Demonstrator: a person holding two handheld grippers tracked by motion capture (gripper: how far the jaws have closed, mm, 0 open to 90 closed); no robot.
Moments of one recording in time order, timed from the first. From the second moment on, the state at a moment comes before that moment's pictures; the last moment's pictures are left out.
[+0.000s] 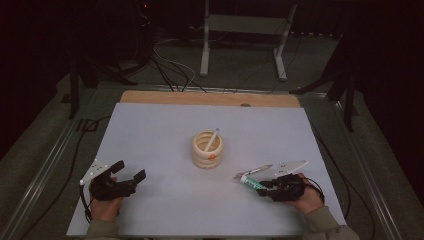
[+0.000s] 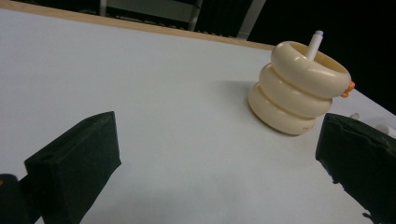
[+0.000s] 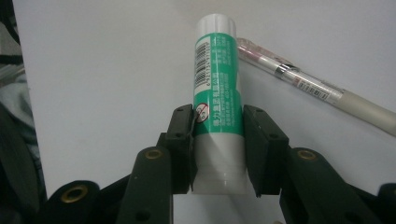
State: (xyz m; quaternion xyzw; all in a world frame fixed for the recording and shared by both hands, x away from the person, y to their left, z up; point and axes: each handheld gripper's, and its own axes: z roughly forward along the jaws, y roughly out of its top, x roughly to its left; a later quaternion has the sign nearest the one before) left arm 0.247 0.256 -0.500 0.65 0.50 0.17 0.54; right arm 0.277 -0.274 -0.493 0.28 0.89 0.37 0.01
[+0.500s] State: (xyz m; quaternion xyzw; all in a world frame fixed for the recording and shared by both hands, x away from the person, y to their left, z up) left arm 0.248 0.256 -0.501 0.65 0.50 0.17 0.54; right arm 0.279 -0.271 -0.479 0.30 0.87 0.39 0.02
